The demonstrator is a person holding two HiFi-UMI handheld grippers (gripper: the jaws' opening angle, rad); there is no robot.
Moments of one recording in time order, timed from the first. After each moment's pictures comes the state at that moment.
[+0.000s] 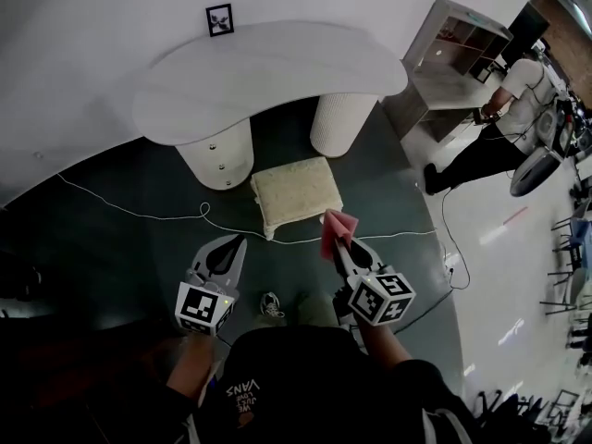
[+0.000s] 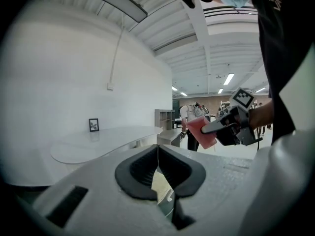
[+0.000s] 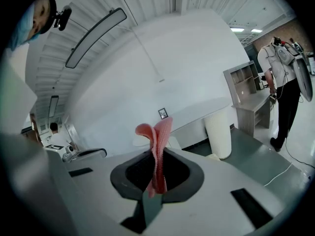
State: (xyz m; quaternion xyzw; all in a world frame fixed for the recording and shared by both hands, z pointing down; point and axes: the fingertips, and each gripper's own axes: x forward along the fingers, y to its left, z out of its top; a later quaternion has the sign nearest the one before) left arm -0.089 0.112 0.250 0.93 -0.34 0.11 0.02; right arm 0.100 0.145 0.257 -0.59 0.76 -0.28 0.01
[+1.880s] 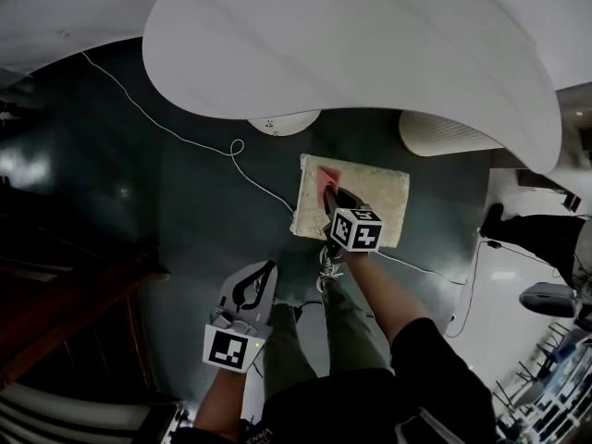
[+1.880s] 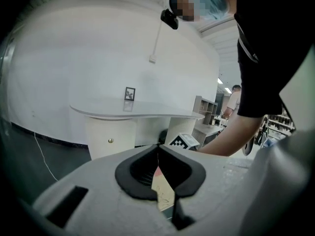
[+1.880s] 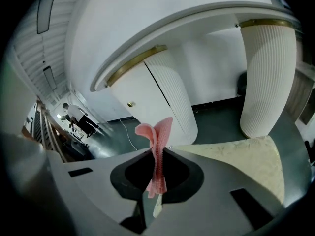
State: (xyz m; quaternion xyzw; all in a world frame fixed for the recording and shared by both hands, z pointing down) left arm -0.075 -0.046 0.432 0.82 -0.52 0.12 0.19; right arm 0.020 -0.195 0.643 -0.41 0.79 -0.40 -0.23
